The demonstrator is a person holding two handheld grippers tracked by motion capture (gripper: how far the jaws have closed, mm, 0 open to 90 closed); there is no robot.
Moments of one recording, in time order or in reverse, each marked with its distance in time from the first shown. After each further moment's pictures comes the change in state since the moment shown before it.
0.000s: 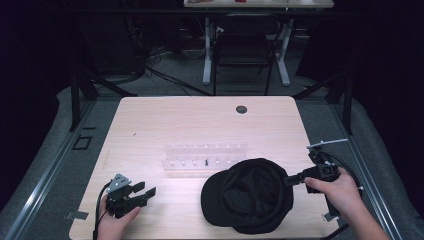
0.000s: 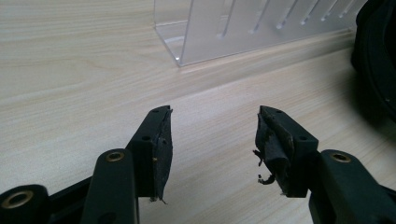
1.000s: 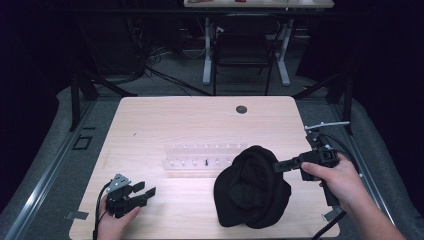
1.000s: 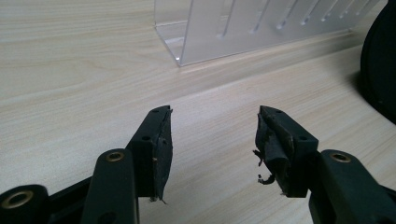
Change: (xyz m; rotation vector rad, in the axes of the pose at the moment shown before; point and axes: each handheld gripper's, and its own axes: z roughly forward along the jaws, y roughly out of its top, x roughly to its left) left arm 0.000 0.000 -0.001 0.003 -0.002 0.002; right arm 0.062 0.017 -0.033 -0.037 0.178 -0.040
